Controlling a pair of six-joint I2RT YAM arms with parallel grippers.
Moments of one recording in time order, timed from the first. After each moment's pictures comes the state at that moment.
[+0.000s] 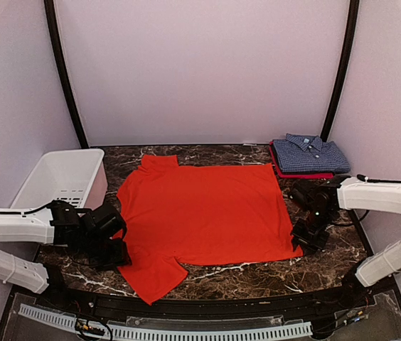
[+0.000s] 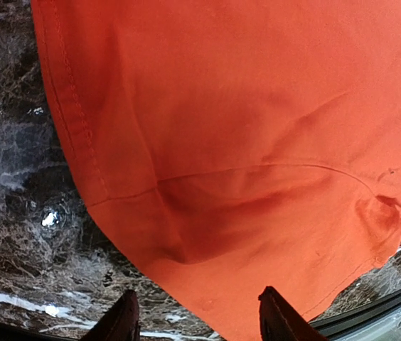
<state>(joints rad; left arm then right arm) -0.91 1.11 0.59 -0.79 -0.01 -1.20 0.57 1.35 0.77 -0.98 -0.05 1.23</state>
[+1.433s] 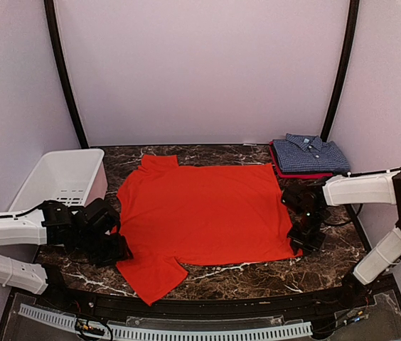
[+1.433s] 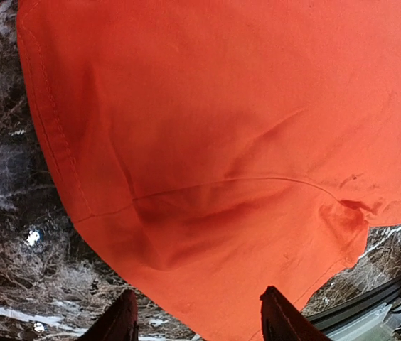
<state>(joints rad) -0.88 1.04 0.58 -0.74 -0.01 -1.15 0.57 1.52 0.80 -0.97 -0.01 1.24</state>
